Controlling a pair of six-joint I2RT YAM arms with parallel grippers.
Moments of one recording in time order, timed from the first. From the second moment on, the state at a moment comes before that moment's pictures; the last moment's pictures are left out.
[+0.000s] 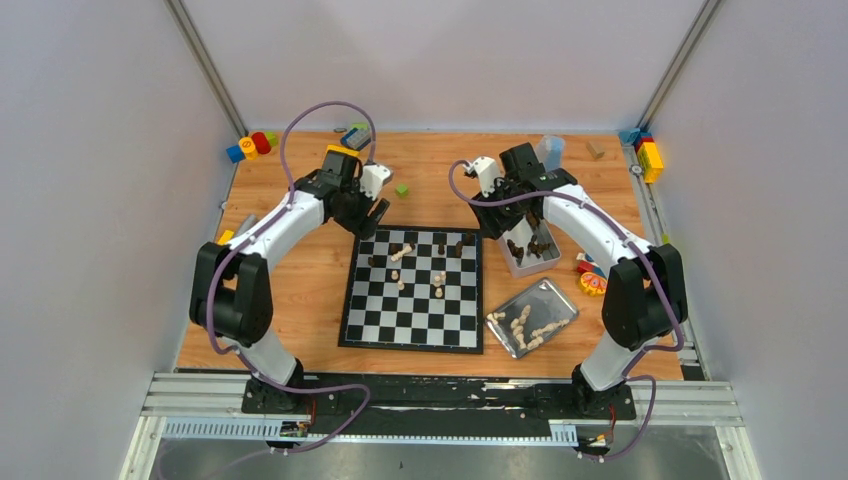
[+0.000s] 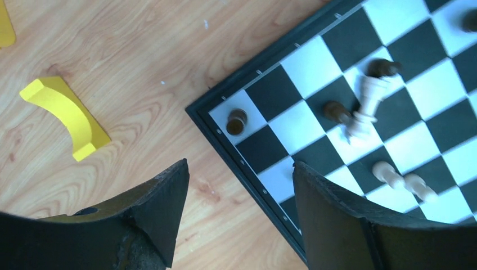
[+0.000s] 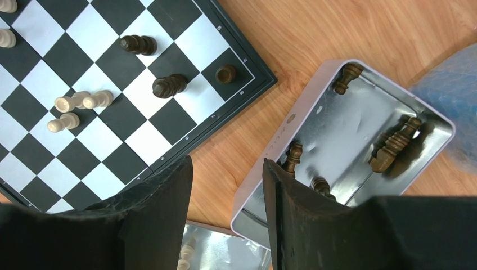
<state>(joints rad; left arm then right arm) -0.32 1.69 1.27 -0.58 0.13 0.33 0.40 1.69 1.40 -0.73 -0.26 -0.34</state>
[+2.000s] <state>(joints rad) -0.34 1.77 1.19 -0.56 0.17 0.32 0.38 1.58 1.25 -0.67 -0.29 -0.35</state>
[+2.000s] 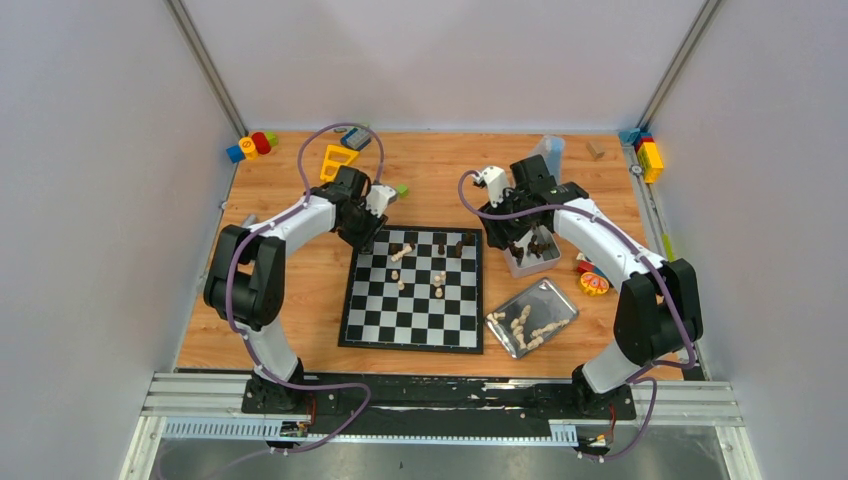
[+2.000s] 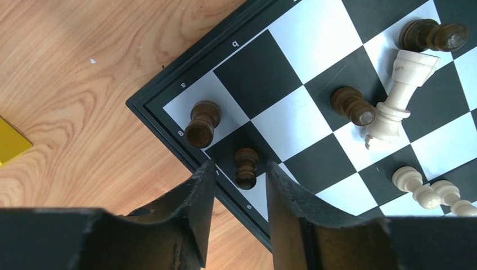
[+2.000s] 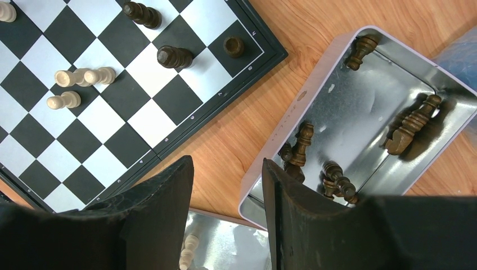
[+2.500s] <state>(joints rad) -0.29 1.56 1.19 -0.60 0.22 0.35 0.37 1.58 1.26 -0.67 -0.30 -0.35</state>
